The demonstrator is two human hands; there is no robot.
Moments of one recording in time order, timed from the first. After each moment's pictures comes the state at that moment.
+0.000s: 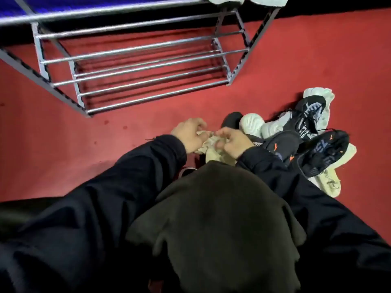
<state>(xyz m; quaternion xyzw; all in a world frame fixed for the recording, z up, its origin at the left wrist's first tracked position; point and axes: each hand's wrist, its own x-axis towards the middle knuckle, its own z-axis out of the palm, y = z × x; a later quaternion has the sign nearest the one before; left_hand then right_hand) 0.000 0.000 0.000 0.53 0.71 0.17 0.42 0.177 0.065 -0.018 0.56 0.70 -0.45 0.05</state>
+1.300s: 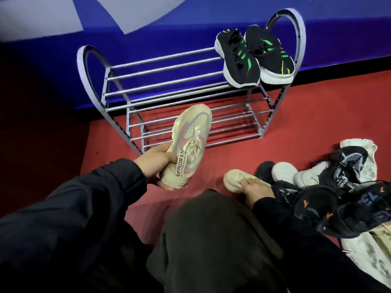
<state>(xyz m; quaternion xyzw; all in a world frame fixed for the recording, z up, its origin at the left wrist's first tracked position) -0.101 -0.093 0.160 0.23 0.75 0.33 0.53 0.165 0.034 -0.031 0.40 0.90 -0.10 0.15</state>
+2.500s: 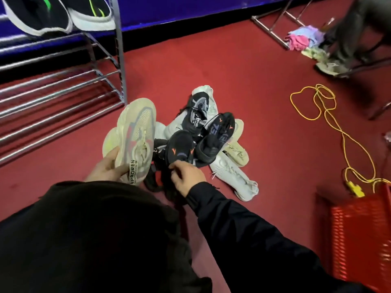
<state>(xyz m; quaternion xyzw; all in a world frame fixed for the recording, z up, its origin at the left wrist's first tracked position) 0.070 -0.044 0.032 0.42 0.56 0.34 0.63 0.323 -0.037 -0.016 0.64 0.72 -0.25 -0.07</state>
